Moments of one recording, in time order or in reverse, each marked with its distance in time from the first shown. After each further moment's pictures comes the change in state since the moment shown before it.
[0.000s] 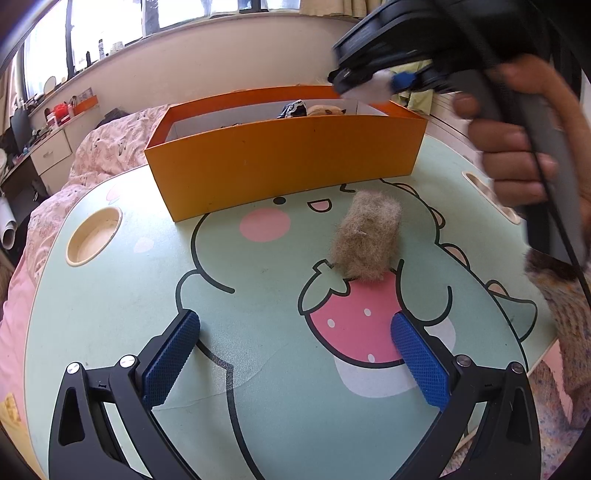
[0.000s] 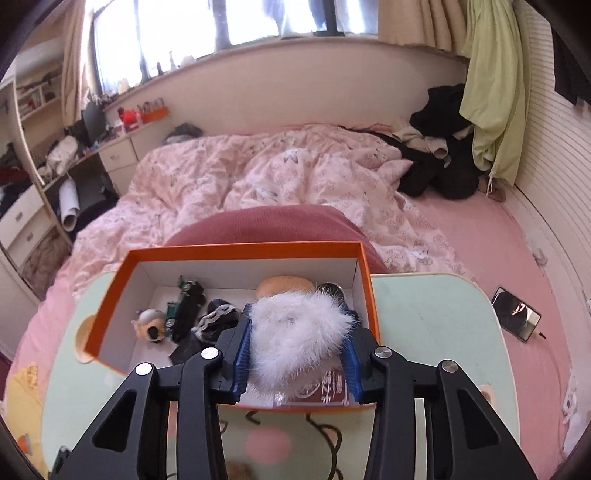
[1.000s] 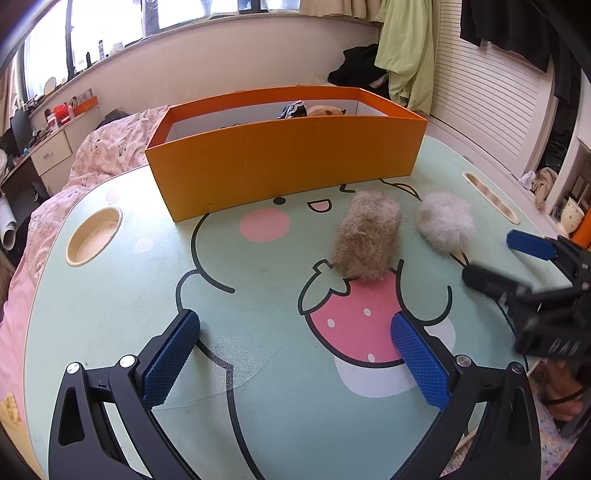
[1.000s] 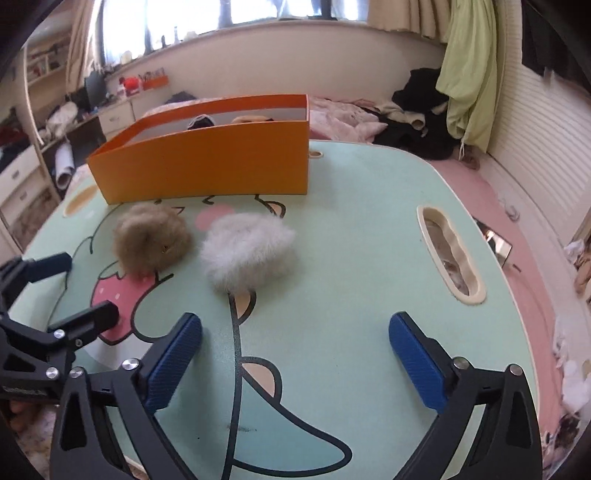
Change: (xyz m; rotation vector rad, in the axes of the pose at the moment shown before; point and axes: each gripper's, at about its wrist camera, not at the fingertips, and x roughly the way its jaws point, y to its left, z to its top) left arm -0.001 0.004 -0.001 0.002 -0.003 0.001; right arm -0.038 -0.025 -0.163 -0.074 0.046 -0.103
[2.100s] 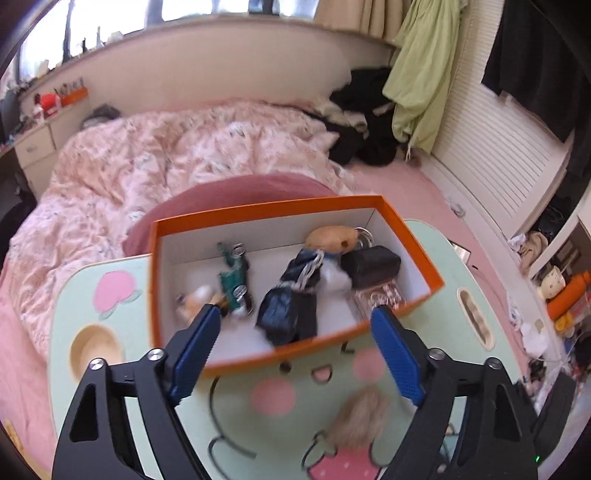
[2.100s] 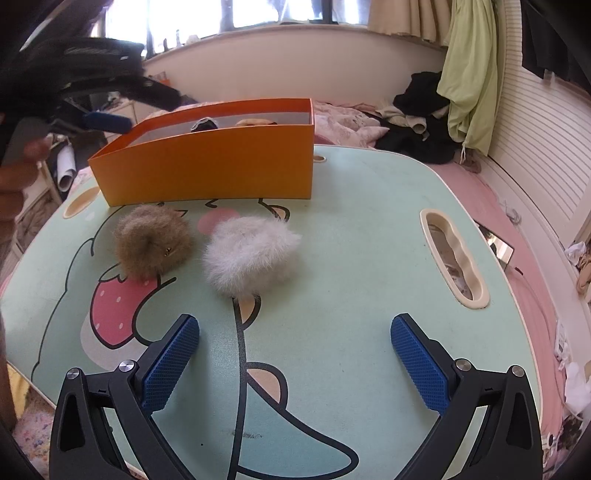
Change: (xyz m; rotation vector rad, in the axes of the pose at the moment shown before) left arm 0.031 0.031 0.163 -0.091 0.068 -0.122; right arm 0.007 -0.005 -0.005 0.006 -0.012 0.006
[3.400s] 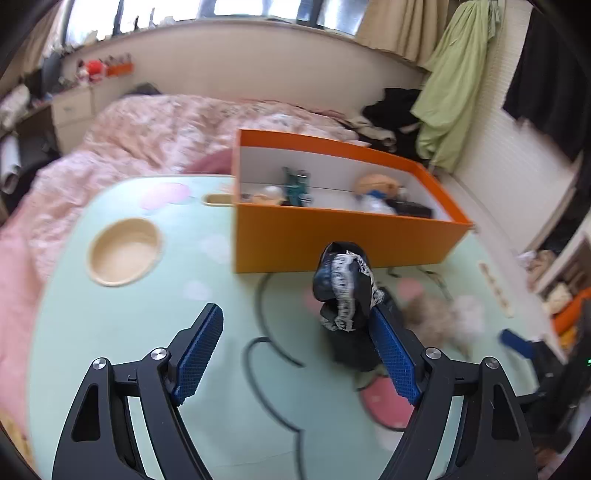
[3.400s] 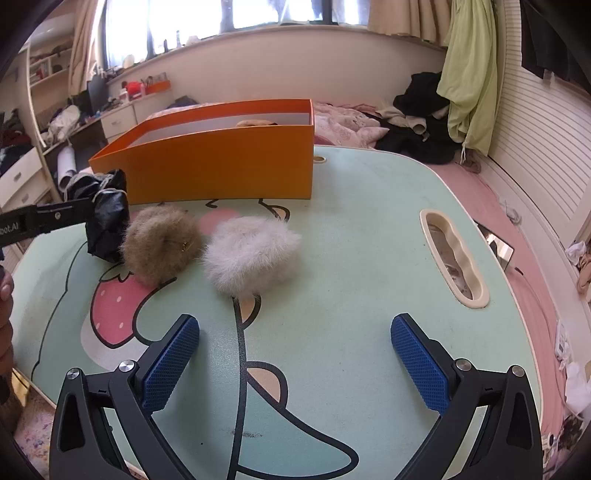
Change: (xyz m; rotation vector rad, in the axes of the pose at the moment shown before) left arm -0.036 0.039 -0.129 -0.125 -0.138 0.139; right arm -0.001 0.000 0.001 0.000 -0.002 0.001
